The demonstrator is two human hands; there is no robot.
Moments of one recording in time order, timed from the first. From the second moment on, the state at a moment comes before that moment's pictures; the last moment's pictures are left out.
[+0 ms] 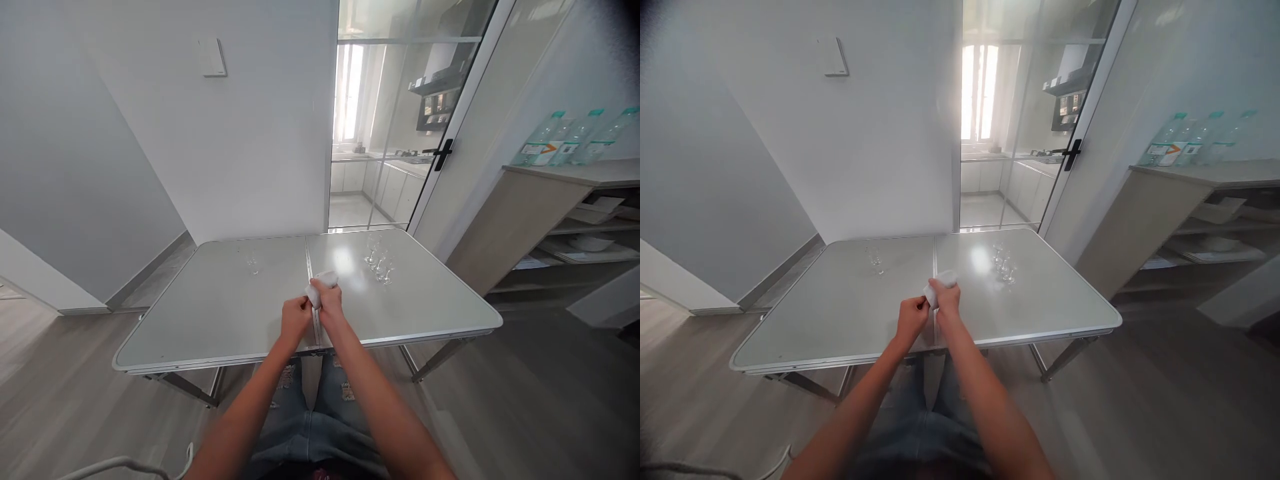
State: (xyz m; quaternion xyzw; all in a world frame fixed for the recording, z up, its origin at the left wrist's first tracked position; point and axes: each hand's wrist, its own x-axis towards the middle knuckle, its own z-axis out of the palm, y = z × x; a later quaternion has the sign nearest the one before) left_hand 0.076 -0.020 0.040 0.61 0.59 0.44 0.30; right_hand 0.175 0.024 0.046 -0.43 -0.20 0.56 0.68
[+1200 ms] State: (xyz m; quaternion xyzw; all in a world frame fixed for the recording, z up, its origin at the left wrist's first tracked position) left_hand 0.058 -0.020 0.055 0.39 0.41 0.50 0.66; right_hand 0.184 0.021 0.039 -0.18 -0.34 0.73 0.57
